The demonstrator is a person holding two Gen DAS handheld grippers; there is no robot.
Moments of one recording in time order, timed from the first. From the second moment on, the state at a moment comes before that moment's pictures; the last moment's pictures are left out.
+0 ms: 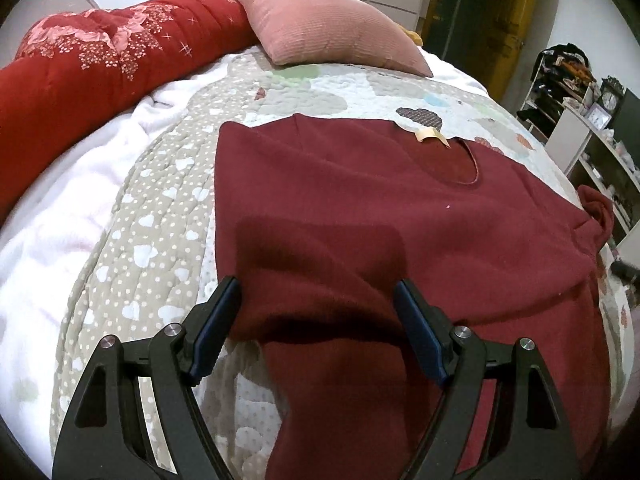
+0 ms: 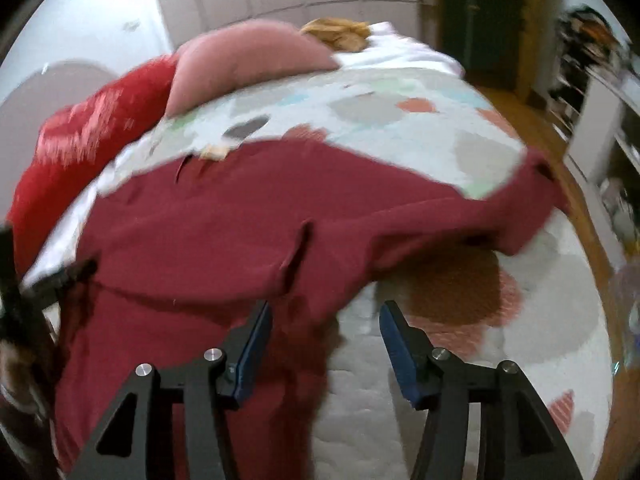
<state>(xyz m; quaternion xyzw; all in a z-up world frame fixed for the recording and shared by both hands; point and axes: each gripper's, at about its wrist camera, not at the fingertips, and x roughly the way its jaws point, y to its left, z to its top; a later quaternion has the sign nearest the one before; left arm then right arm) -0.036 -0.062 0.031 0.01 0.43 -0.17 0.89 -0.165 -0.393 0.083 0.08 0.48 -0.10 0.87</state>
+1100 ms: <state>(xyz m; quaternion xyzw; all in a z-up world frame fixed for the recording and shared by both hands) -0.014 -0.045 0.062 -0.07 0.40 -0.15 0.90 -0.009 -0.346 0.056 -0.13 0.45 -0.04 0.88</state>
